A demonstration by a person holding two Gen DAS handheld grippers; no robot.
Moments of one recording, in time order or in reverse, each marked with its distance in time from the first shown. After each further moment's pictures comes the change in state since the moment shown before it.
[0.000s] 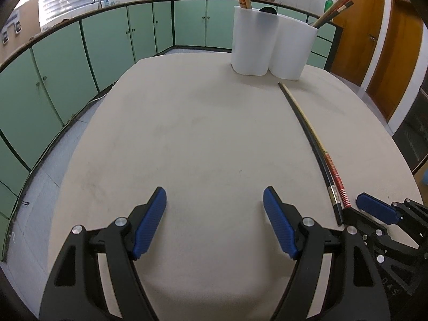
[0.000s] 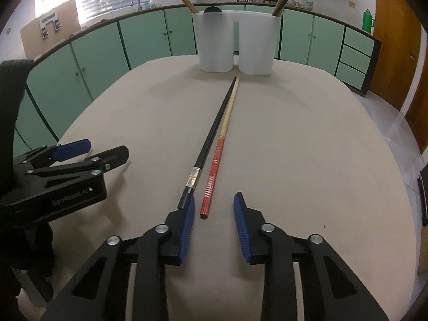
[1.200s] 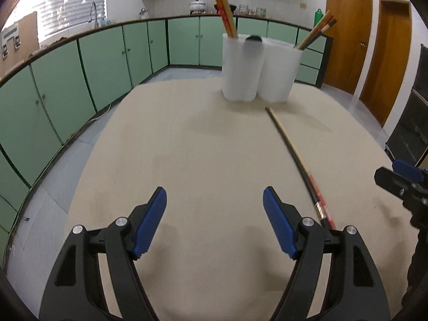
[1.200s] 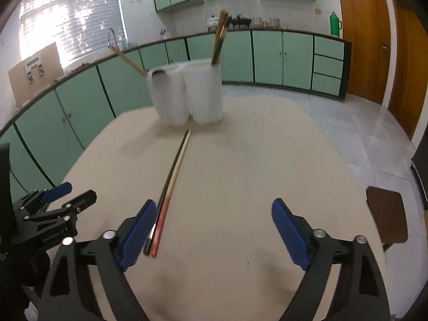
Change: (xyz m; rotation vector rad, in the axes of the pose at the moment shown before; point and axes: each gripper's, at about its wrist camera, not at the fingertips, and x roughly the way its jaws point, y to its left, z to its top) left arm -0.020 -0.001 0.006 0.037 -0.095 -0.013; right arm -0.036 -0.059 0.014 0.141 -0.149 -0.047
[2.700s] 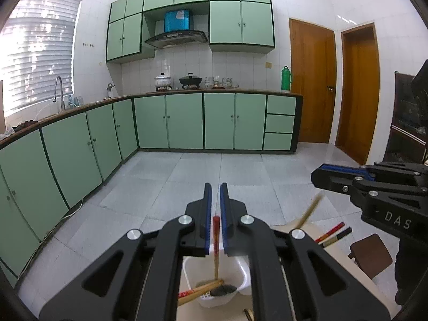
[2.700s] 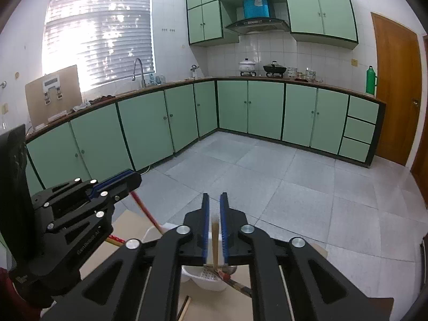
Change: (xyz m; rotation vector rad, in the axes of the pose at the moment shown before) left arm 0.034 -0.055 0.290 0.126 -0.389 -0.140; right arm 0.034 0.007 0.282 -0.160 -0.226 0.106
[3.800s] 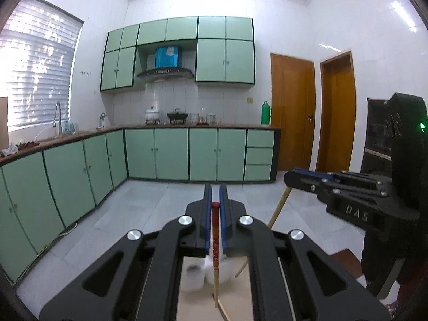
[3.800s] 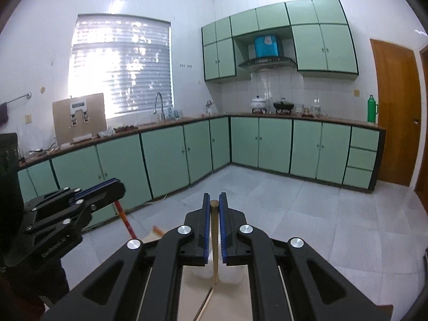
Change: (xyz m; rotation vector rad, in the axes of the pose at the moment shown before) left arm -0.160 -0.041 0.027 0.001 -0.185 -0.085; right arm -0.138 0.026 0.012 -0.035 -0.211 0.066
